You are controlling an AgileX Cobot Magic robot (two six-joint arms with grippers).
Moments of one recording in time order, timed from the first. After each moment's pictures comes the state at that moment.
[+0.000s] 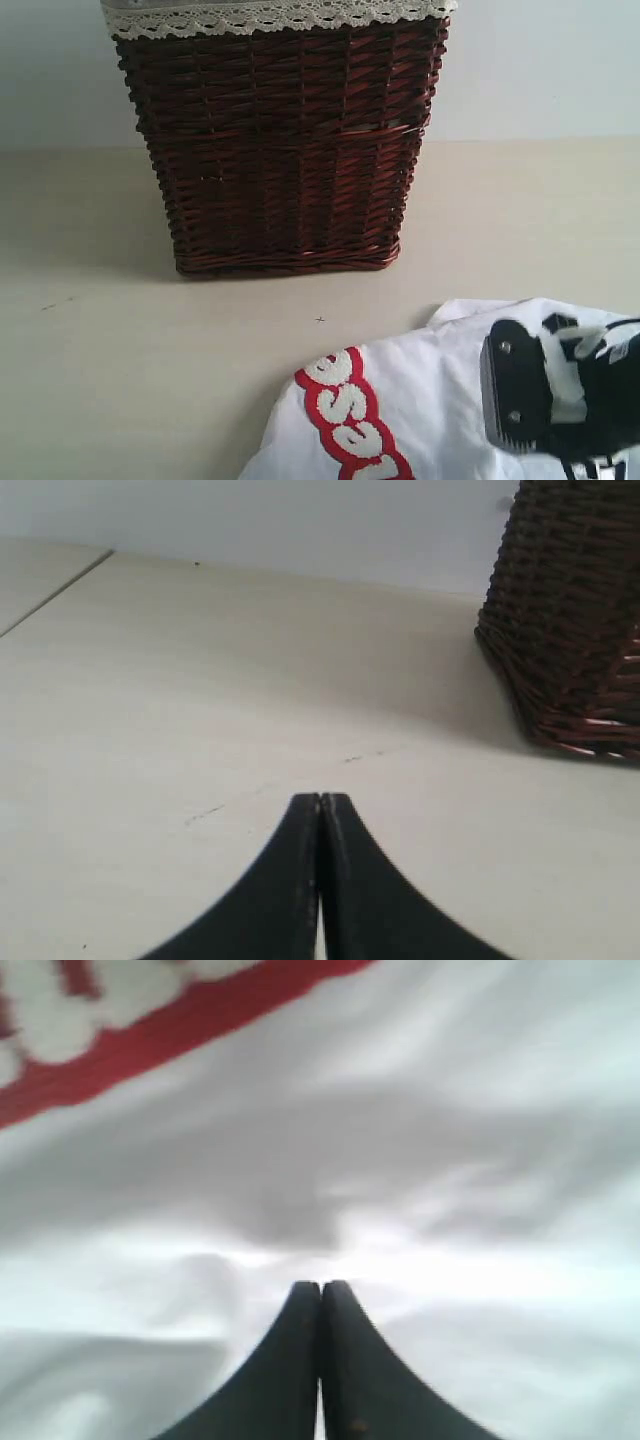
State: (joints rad) left arm 0.05 0.01 0.00 0.05 0.37 -0.13; right arm 0.38 1.43 -0.43 0.53 0.47 -1.49
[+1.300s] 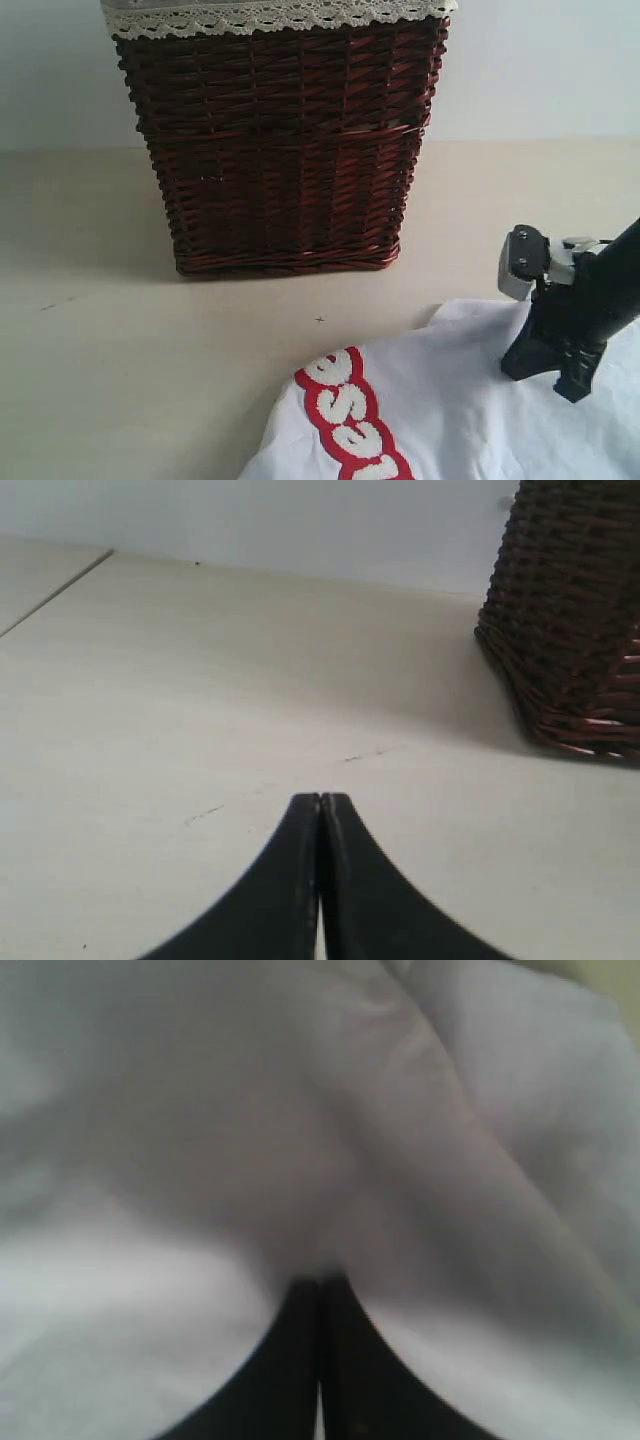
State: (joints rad) left arm 0.05 0.01 0.00 0.05 0.37 -0.13; right arm -0.01 1.91 -0.86 0.70 0.76 -1.69
